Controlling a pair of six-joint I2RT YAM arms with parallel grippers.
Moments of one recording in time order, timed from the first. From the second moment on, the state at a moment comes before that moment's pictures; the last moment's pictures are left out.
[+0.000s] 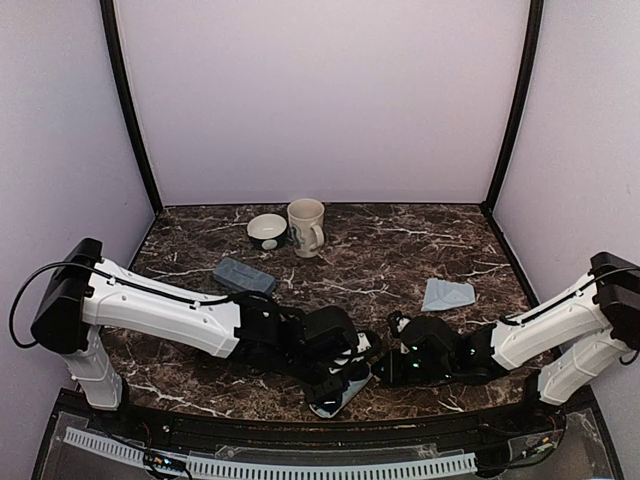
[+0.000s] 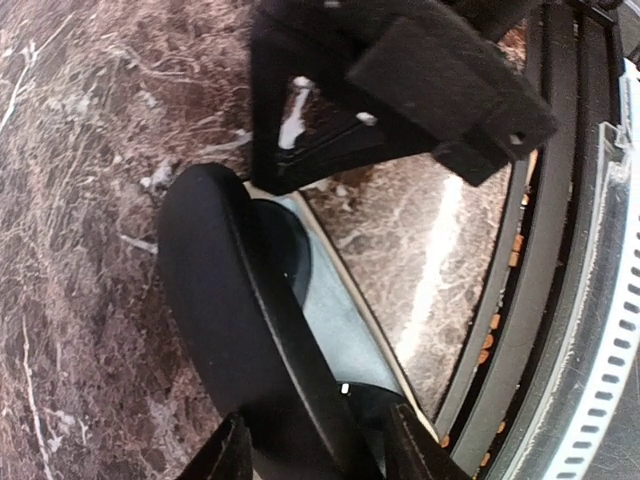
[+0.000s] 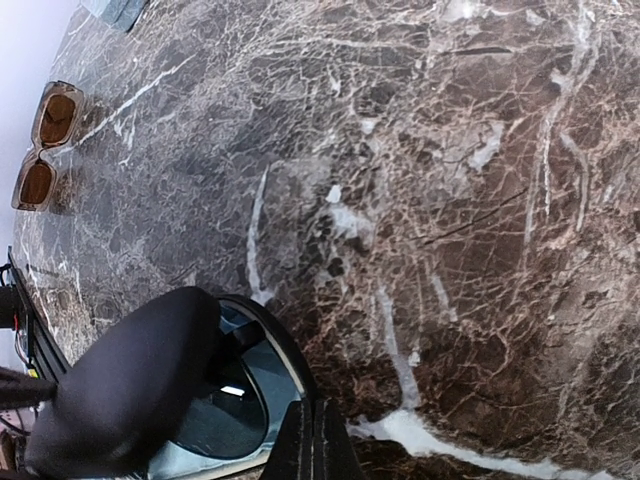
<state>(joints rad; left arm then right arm) -1.36 1.82 1.23 -0.51 -0.08 -0.11 1.16 1.44 0.42 0.21 0.08 0.99</state>
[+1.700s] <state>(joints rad) -1.38 1.84 1.17 -0.34 -0.18 -0.27 1.09 1.27 0.35 0.15 0.02 0.97</state>
